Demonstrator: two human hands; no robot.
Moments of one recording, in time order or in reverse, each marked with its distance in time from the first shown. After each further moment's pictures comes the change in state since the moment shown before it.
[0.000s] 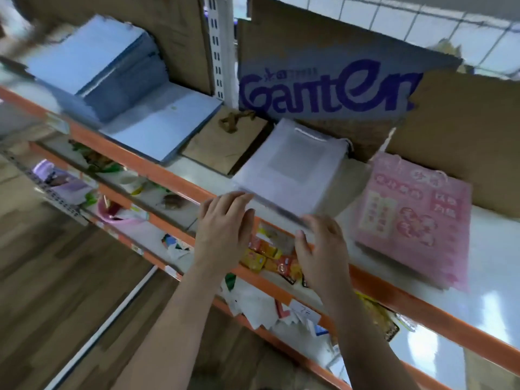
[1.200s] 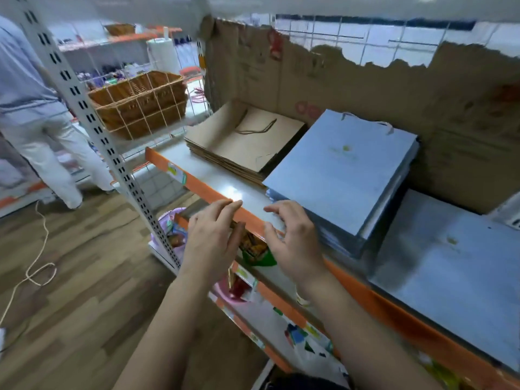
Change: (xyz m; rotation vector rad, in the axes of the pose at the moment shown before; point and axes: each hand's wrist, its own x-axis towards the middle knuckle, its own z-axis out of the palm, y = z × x) left_hand 0.180 -0.601 -0.232 0.126 0.013 -0.155; right_hand 0.299 -0.462 0.446 0.384 -0.171 -0.260
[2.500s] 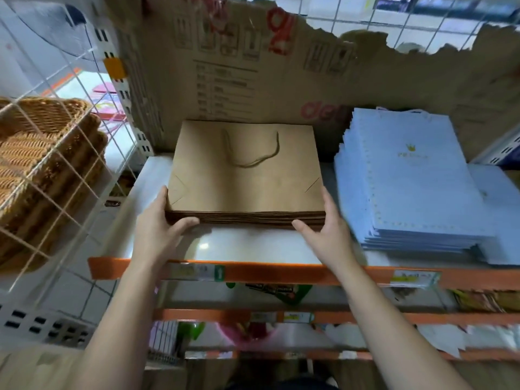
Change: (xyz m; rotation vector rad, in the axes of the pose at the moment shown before) left_hand 0.293 -0.315 0.056 -0.483 -0.338 0.059; right_hand 0.175 0.020 0.180 -0.242 0.452 0.867
